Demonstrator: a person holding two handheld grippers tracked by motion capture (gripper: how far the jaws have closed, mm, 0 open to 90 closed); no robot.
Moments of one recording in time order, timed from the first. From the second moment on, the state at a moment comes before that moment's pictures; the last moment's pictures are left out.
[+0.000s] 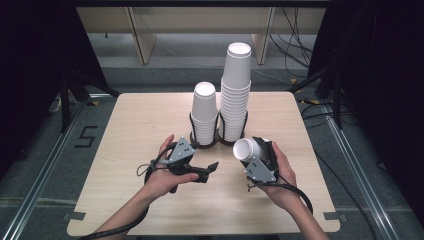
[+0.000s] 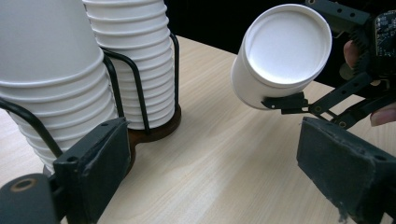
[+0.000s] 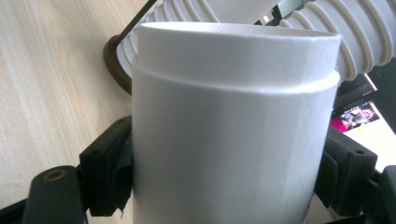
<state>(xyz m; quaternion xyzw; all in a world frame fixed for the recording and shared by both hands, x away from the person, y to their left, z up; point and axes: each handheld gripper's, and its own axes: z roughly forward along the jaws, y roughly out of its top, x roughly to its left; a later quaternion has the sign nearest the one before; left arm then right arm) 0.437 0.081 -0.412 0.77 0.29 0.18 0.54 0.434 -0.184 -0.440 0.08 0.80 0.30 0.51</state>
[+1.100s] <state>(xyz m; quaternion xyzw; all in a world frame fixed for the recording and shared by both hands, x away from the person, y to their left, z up) 0.457 0.038 -0.420 0.80 0.27 0.08 0.53 0.417 -0.148 -0.470 -0.21 0.76 0.06 0.62</state>
